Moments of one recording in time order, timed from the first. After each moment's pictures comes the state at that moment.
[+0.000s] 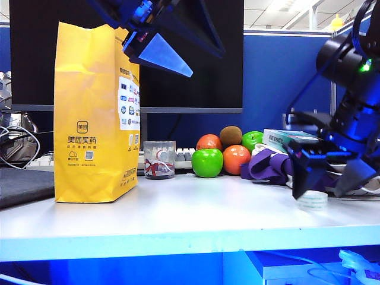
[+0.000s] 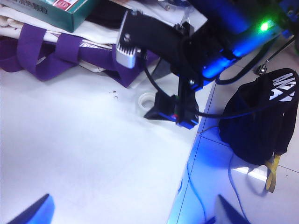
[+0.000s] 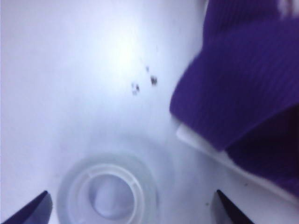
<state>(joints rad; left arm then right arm) -0.68 1.46 1.17 -0.33 0.38 0.23 0.24 1.61 0.86 -0.23 -0.08 -0.06</state>
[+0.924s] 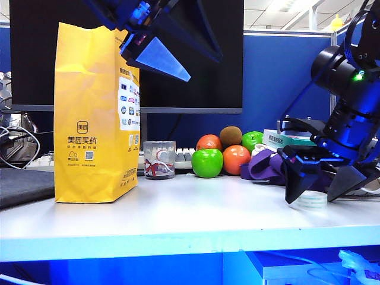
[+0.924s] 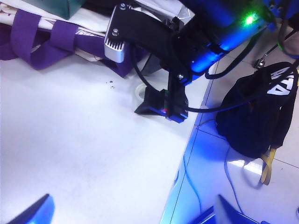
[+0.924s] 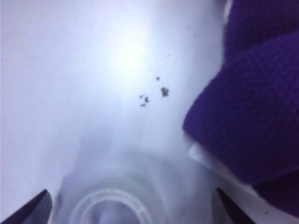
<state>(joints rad) -0.68 1.46 1.17 -0.36 0.37 0.23 0.24 1.67 0.89 -0.23 -0.13 -0.07</state>
